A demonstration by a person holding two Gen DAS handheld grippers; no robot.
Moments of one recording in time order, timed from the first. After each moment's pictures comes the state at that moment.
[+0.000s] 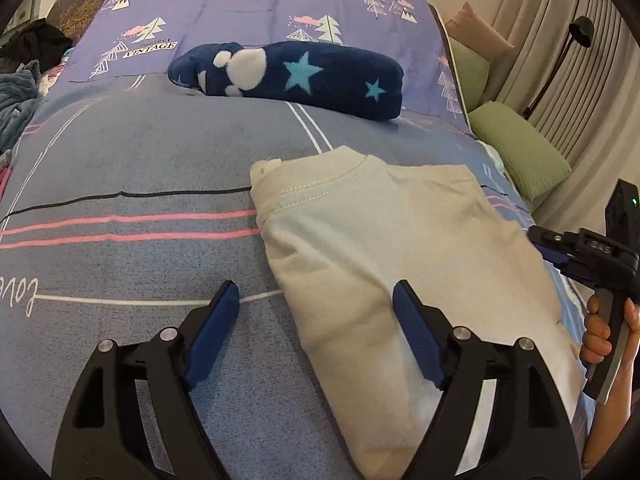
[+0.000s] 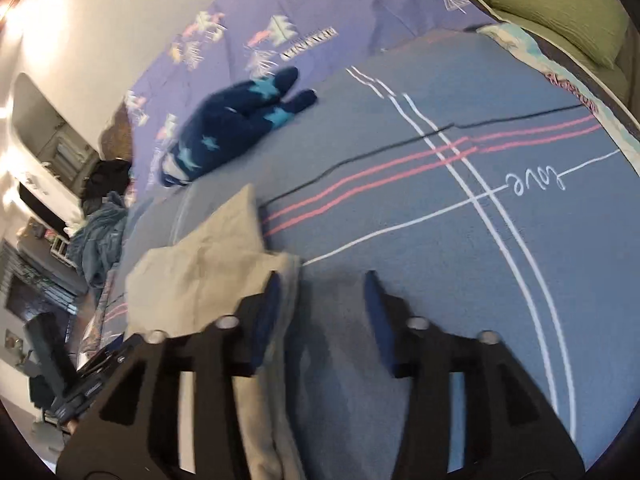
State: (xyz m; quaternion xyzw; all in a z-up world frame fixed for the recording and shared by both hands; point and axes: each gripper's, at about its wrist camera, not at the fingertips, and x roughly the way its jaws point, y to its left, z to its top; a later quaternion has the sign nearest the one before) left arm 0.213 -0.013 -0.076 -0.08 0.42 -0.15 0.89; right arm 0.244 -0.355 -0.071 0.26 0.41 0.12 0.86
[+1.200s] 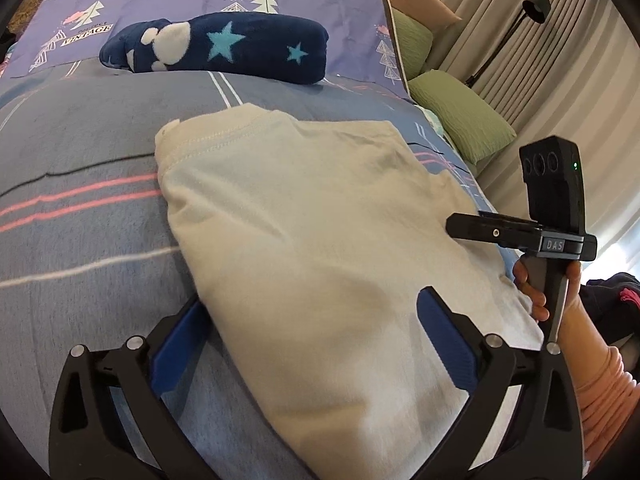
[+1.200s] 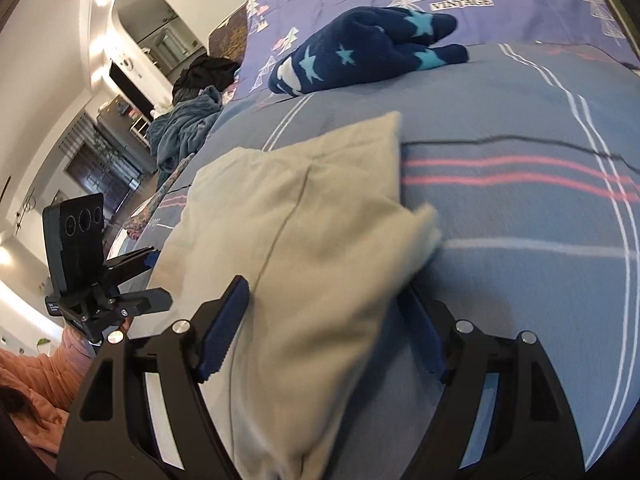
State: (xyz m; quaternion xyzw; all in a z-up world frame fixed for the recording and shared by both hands) left arm 0.207 -0.043 -0.080 -0.08 0.45 -0.26 0.85; right arm 0.277 -0.294 -0.090 0.12 0.45 0.33 0.82
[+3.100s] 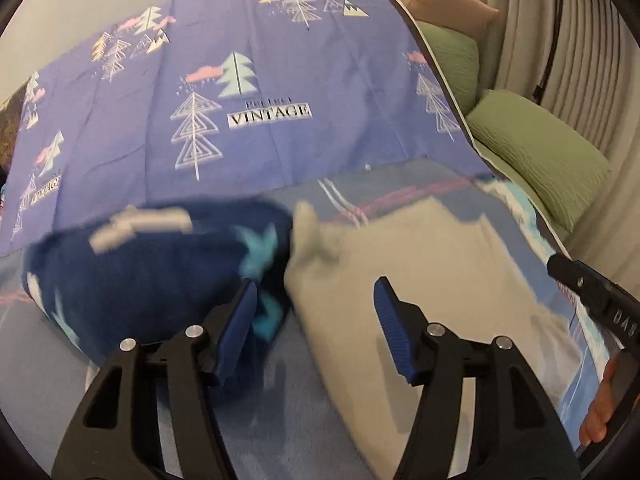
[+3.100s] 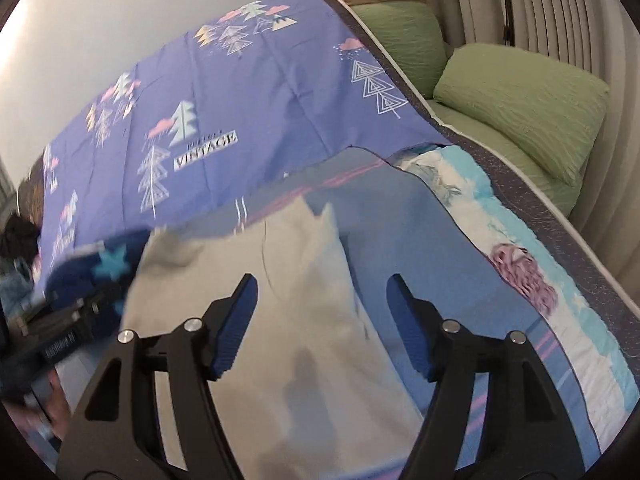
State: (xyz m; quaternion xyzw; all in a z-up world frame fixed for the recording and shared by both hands) left arm 0.462 -0.254 -0.030 0.05 0.37 -0.14 0.92; right arm 0.410 -0.462 -0.064 0.15 0.32 -0.08 0.93
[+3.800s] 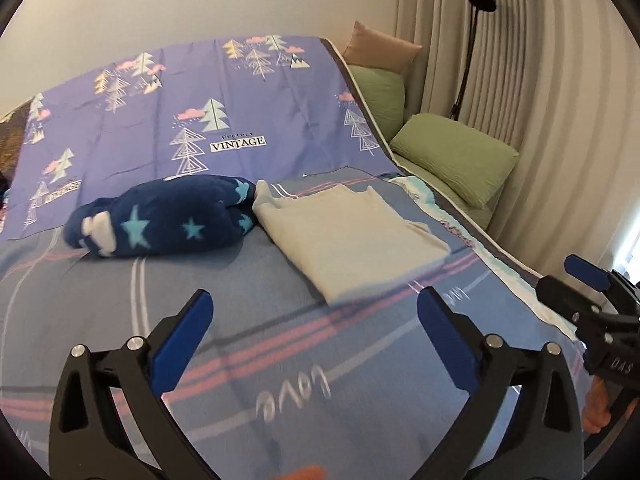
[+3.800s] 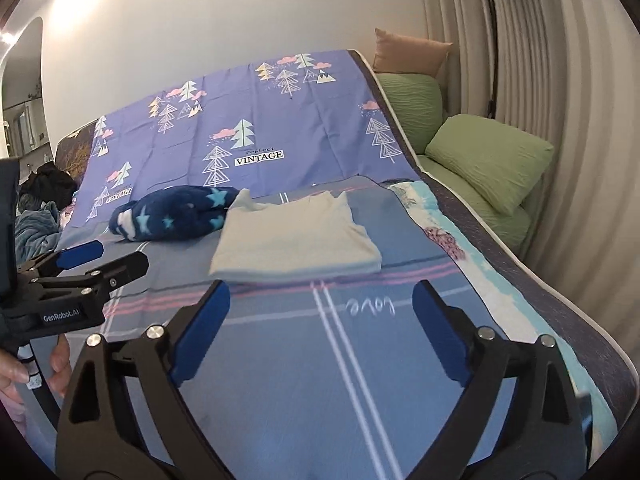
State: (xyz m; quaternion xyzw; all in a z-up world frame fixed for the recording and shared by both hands) left arm 0.229 -0.196 0.021 0.03 0.30 -0.23 0.93; right arm 0.142 -0.373 0.013 0.07 0.25 -0.07 0.96
